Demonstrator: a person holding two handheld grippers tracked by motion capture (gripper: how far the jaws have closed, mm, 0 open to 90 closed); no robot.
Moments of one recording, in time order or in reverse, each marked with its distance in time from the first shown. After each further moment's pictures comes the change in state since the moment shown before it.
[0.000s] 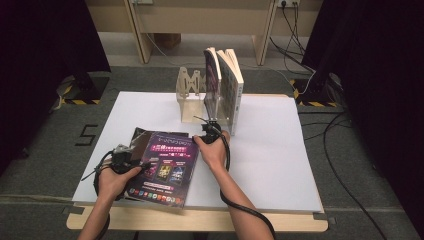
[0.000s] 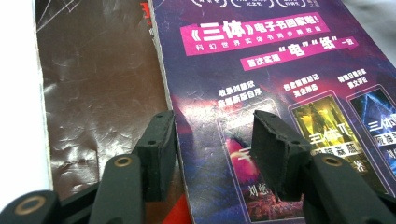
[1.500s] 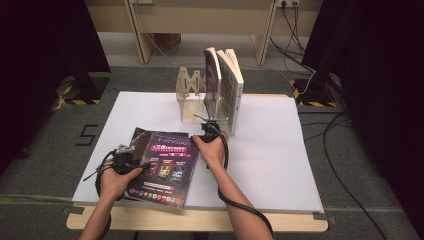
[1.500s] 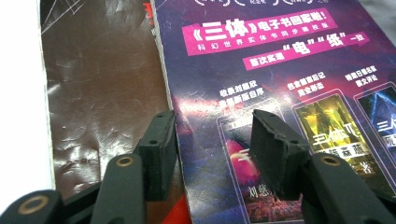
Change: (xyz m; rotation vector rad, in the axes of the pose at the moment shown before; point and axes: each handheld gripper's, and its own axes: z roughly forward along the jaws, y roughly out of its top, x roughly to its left) left arm -0.005 0.000 0.001 0.002 0.038 0.015; right arm 0.001 0.001 0.006 0.004 0.023 0.060
